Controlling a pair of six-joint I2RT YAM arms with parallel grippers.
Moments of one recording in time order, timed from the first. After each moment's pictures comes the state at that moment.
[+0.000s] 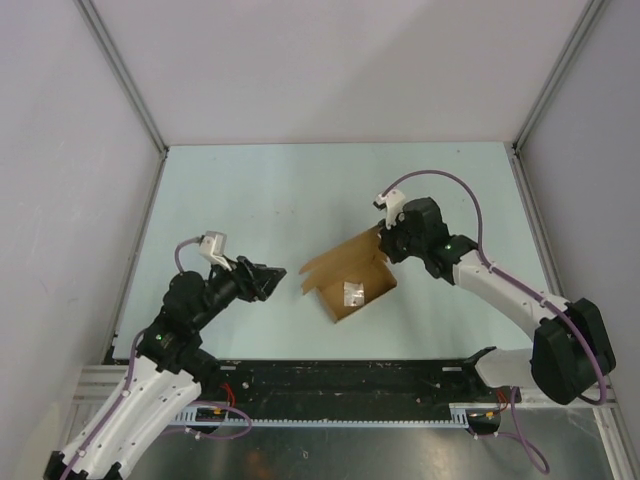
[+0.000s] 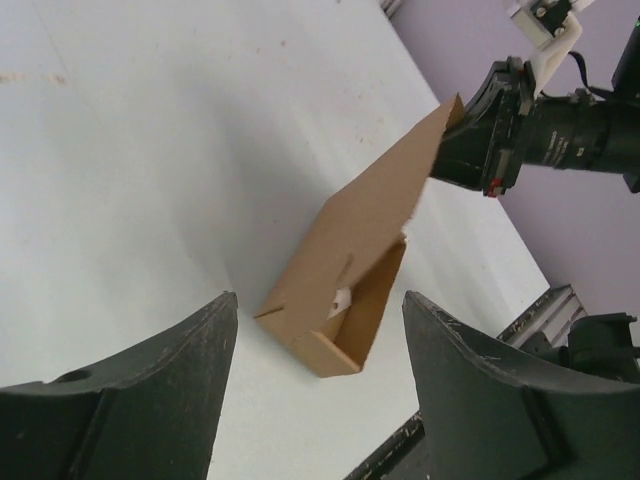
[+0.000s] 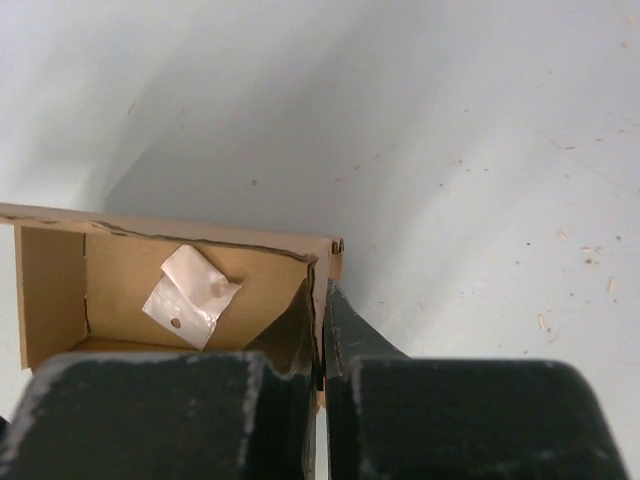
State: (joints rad) left arm -0.50 0.41 0.42 -0.20 0.16 -0.59; right arm 0.52 1.32 0.88 -0.23 -0.17 -0.06
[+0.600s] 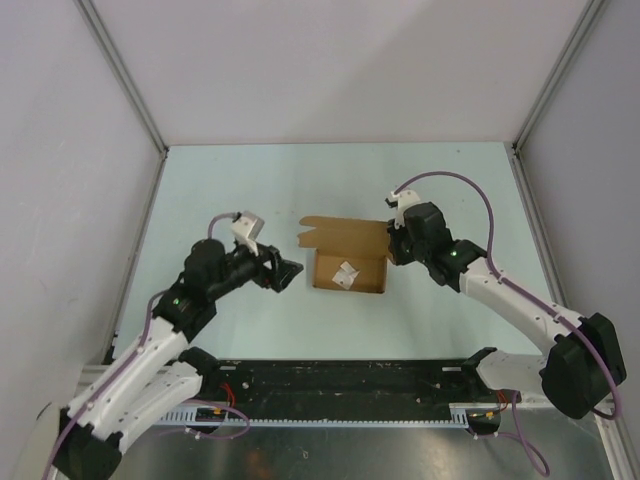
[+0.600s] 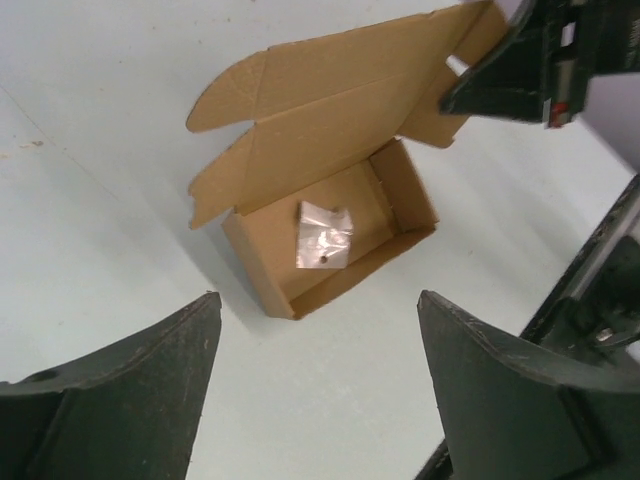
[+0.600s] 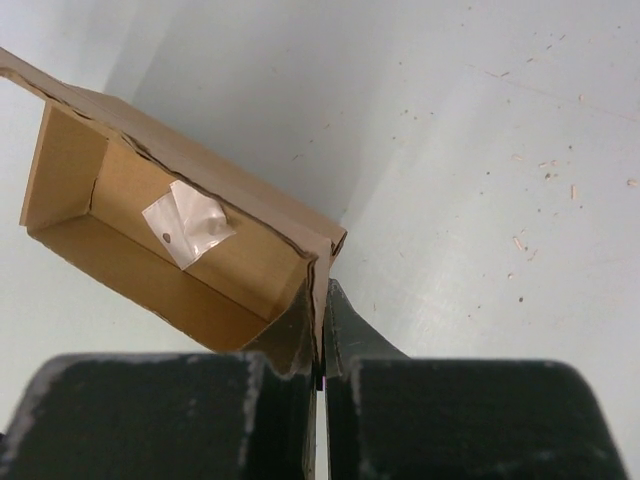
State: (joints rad) left arm -0.51 0.66 0.55 -0.13 0.30 -0.28; right arm 0.59 1.22 0.88 -0.32 0.09 0.15
